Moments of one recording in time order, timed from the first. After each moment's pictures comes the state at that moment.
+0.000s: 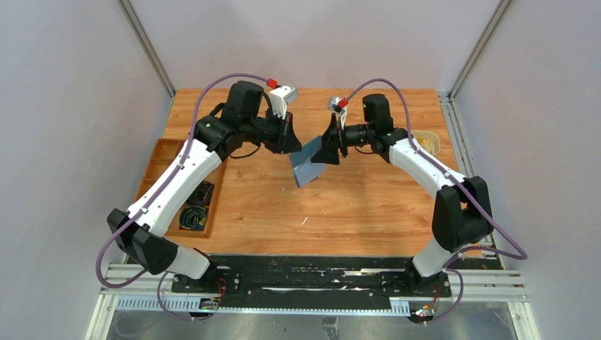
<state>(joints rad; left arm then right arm) -0.55 1.43 1.57 -0.74 0.49 -0.16 0.39 1.61 1.25 -0.12 -1.12 -0.13</state>
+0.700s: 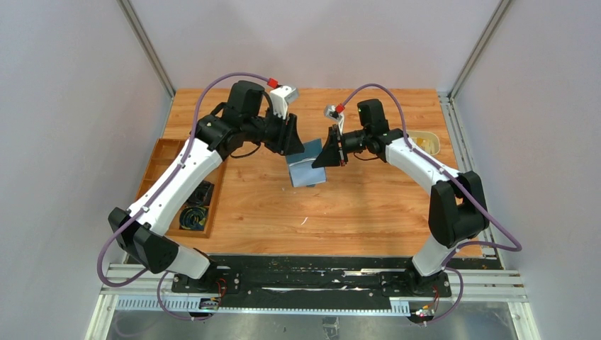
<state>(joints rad) -0.55 1.44 1.57 -0.74 0.46 -0.14 0.40 1.65 1.25 -0.24 -1.24 -0.15</state>
